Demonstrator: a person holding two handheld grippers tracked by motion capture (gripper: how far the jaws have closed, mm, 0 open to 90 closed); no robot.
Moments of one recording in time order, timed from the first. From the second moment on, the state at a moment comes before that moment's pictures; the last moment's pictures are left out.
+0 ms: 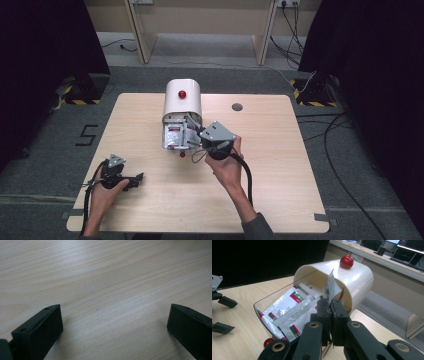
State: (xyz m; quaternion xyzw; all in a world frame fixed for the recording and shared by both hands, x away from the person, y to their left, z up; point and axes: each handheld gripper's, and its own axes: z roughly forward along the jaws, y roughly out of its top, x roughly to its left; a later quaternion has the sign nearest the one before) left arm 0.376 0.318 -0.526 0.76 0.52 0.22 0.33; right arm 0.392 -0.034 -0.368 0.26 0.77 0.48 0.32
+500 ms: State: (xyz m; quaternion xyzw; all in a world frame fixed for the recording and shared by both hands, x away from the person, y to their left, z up) left arm 0.376 0.318 -0.526 0.76 0.52 0.22 0.33; right arm 0.379 -0.051 -0.353 0.25 0.76 0.51 0.33
